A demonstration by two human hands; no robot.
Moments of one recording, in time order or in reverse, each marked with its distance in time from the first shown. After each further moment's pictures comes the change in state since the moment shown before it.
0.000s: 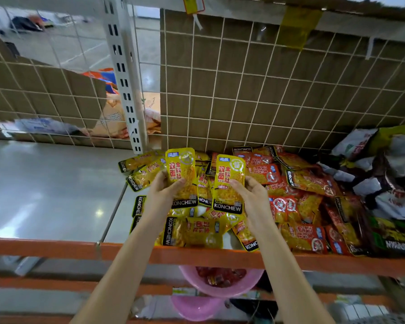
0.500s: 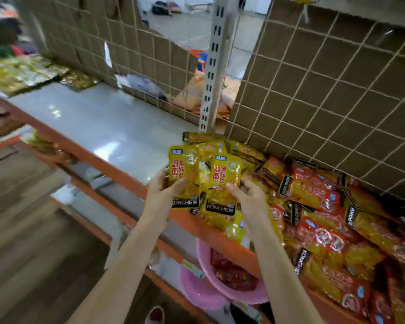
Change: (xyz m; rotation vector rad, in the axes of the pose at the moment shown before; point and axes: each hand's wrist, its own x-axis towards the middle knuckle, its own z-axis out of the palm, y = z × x) left_hand -0.081 -0.011 -0.029 -0.104 0.507 0.056; right_hand -0.003 0.022 0.041 -0.101 -0.487 0.074
